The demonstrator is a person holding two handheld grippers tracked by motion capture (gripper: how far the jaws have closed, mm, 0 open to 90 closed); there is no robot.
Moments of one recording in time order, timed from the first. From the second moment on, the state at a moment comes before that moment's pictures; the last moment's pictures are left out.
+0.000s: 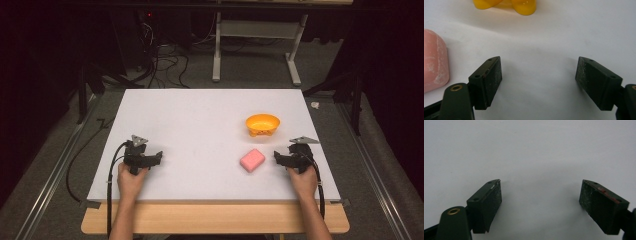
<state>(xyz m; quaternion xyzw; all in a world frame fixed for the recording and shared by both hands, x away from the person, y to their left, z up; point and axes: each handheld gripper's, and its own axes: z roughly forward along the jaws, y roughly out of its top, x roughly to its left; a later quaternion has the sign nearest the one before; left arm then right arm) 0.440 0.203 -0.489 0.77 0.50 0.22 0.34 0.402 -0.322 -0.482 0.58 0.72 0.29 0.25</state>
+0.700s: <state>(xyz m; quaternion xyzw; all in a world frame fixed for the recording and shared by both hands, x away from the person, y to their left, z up) 0.441 0.204 -0.489 0.77 0.50 0.22 0.34 0.402 -0.322 -0.482 0.58 0.72 0.29 0.25</state>
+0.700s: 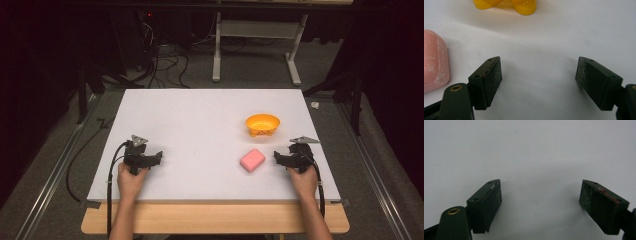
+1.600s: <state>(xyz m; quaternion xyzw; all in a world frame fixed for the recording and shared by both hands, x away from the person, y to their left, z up) 0.441 0.204 -0.489 0.77 0.50 0.22 0.34 0.397 -0.321 -0.472 0.58 0.72 0.30 0.23</state>
